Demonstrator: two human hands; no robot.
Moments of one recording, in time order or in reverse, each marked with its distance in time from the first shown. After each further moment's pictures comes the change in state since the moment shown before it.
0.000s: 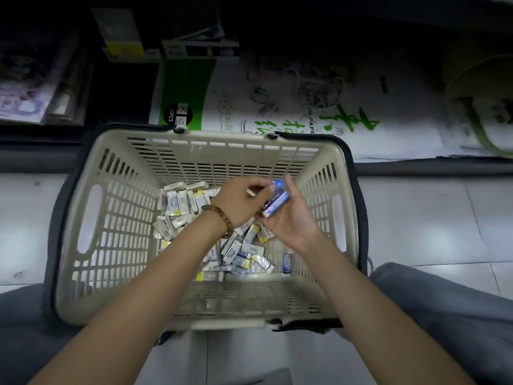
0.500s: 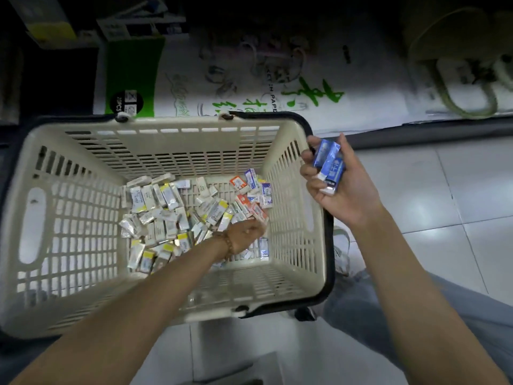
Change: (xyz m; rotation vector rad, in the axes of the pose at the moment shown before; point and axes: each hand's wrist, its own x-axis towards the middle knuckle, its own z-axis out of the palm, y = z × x) left_hand 0.010 -0.081 0.107 0.070 -0.514 -0.382; right_hand -0.082 -0.094 -0.040 0.007 0.046 -0.207
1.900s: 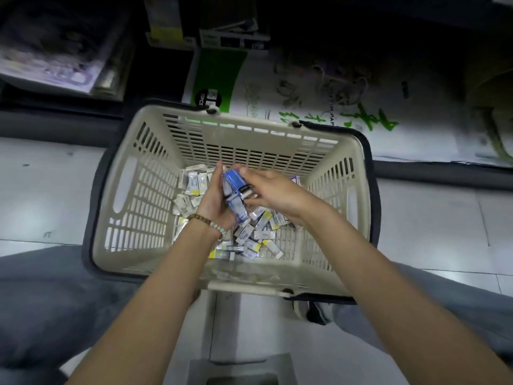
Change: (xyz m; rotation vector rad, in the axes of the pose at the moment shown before) left_hand -0.094 -0.011 -0.082 -1.590 0.203 0.298; right_hand 0.021 0.112 0.132 -1.077 -0.165 0.185
